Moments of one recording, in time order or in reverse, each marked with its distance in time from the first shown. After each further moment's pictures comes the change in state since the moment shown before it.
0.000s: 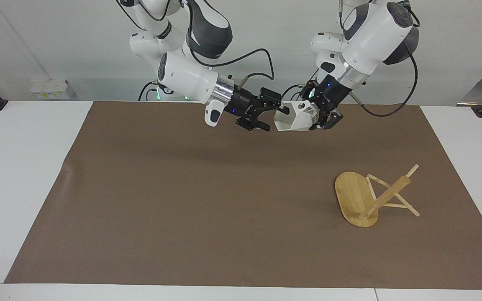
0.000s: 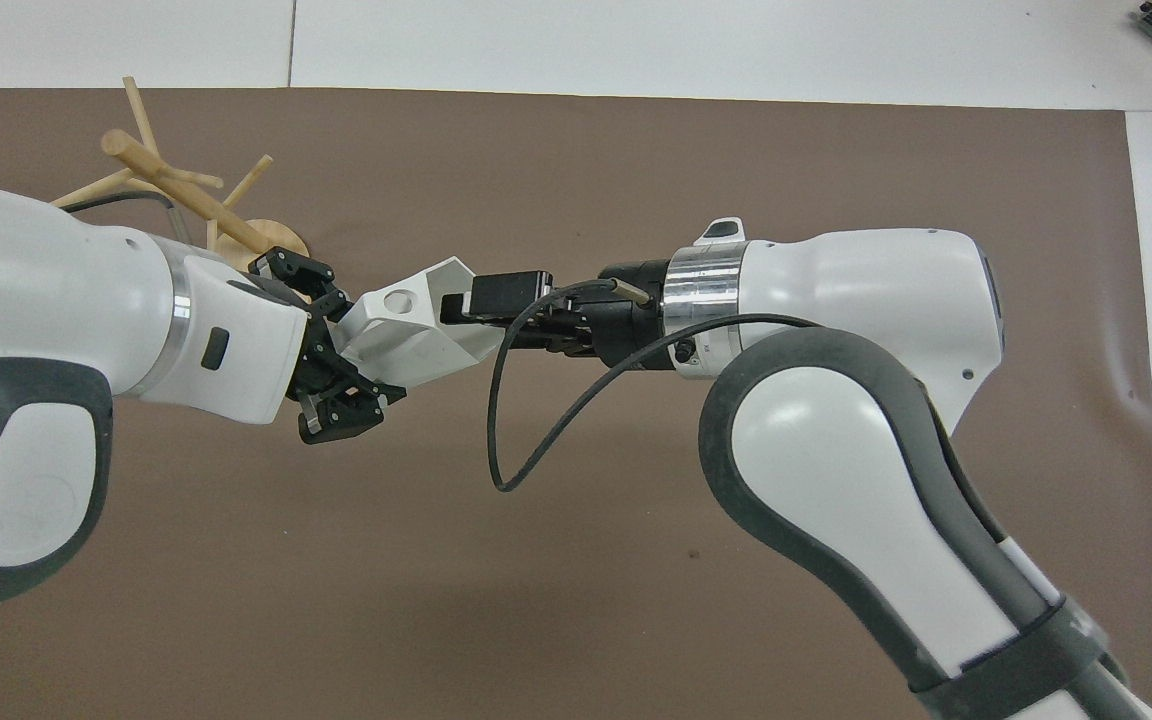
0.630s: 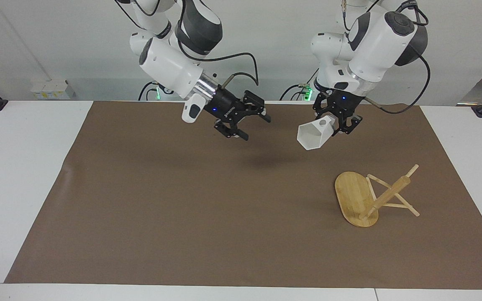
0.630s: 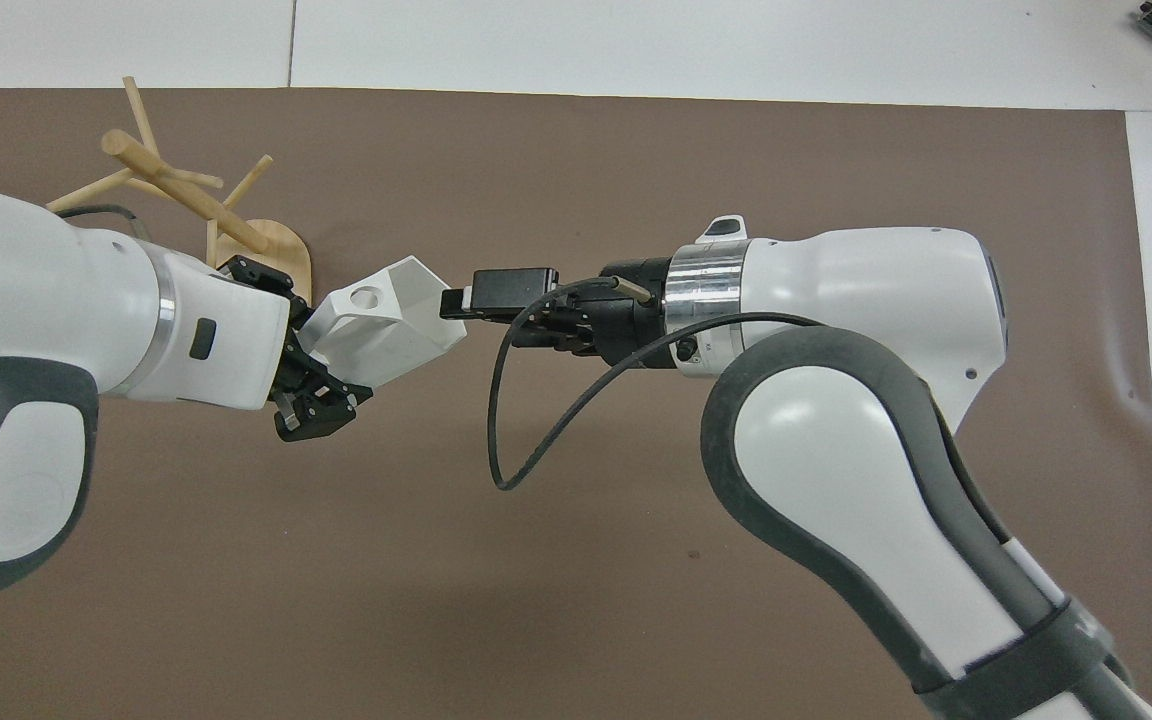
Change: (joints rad) left arm 0.057 -0.011 0.004 -0.071 0.128 0.021 -0.315; right arm -0.089 -0.042 -0.022 0.011 -0.331 0.019 -0.034
